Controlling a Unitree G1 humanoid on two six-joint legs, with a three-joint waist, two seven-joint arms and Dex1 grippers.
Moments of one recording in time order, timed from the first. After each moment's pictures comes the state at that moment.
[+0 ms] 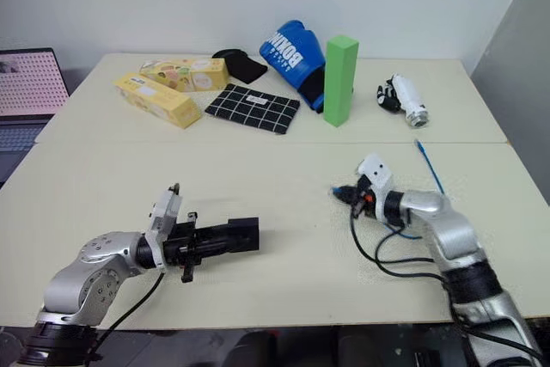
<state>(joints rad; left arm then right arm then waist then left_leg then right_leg) -0.13 0.65 0.08 -0.12 -0.65 0.42 -1.23 -0.50 -0.48 0.18 0.15 0.25 0.43 0.66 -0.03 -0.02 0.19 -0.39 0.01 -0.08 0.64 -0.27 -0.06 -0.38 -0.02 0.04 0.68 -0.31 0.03</state>
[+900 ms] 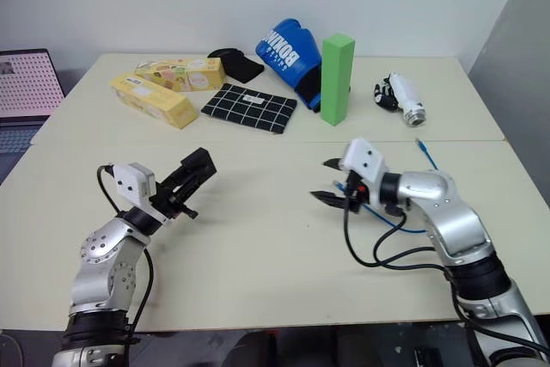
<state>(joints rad) -0.25 0.41 0.27 0.27 -0.30 -0.18 -0.61 -0.58 -0.53 0.24 -0.26 0.30 0.54 0.89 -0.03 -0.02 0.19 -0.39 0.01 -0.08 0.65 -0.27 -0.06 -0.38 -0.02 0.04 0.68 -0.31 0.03</state>
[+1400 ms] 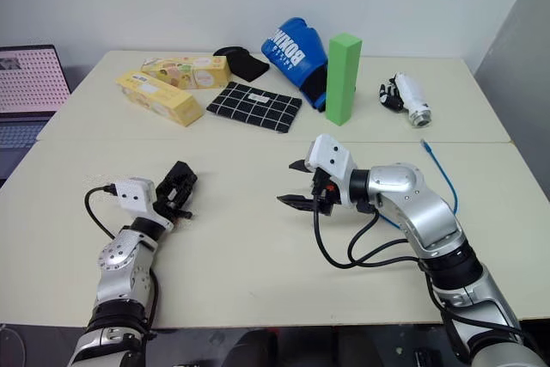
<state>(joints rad) -0.33 0.38 0.30 0.57 -0.31 -0.29 -0.55 -0.64 -0.48 0.28 -0.25 0.30 0.61 0.88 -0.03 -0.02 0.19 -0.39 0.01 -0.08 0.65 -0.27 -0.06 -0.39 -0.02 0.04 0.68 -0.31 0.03</state>
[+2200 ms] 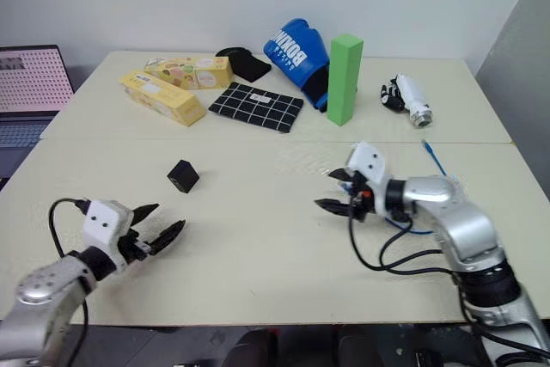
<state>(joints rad) 0.13 0.74 0.33 -0.19 -0.40 0.27 -0.71 -0.49 -0.67 0.11 -0.31 0.38 0.71 0.92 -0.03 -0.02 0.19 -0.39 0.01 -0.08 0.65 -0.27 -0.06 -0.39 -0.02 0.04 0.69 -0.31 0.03</state>
